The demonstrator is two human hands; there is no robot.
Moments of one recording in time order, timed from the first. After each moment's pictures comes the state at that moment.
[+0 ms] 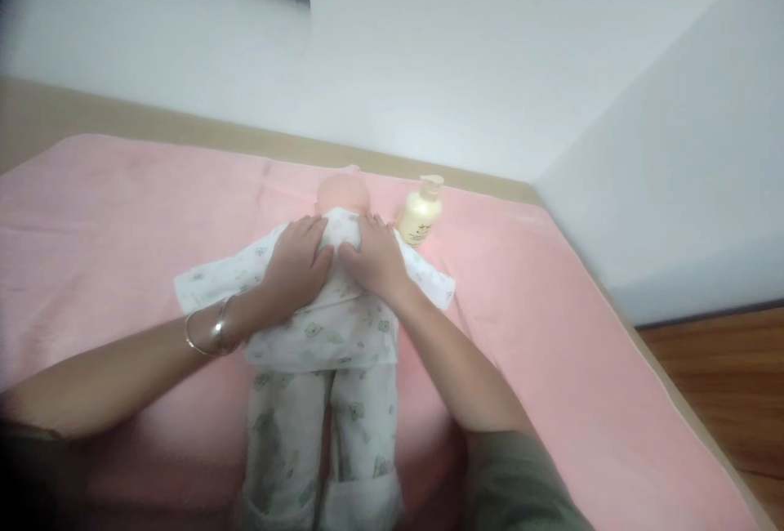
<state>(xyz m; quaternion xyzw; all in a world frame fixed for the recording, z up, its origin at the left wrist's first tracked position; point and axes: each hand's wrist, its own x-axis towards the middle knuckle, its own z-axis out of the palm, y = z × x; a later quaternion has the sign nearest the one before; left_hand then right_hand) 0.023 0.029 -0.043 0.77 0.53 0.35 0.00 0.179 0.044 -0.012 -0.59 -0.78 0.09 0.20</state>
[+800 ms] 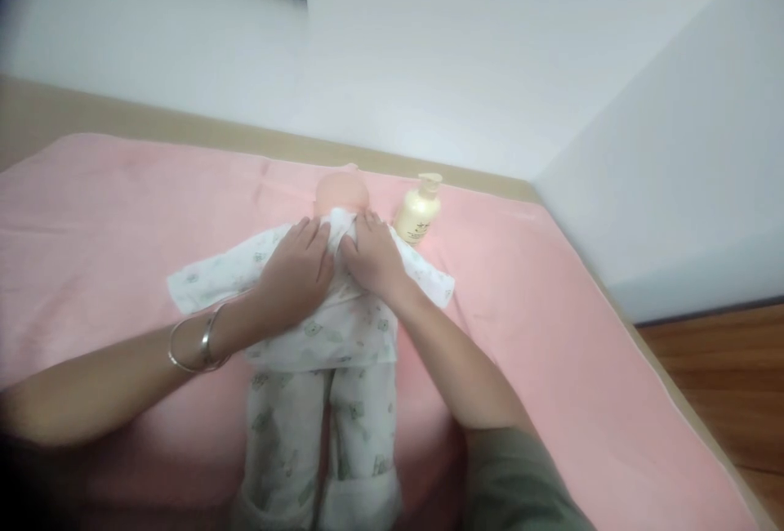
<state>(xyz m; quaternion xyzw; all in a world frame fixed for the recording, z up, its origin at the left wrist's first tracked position) 0.028 0.009 -0.036 0.80 0.53 0.29 -0.05 0.177 0.047 -0.009 -0.58 -0.79 0.08 0.19</state>
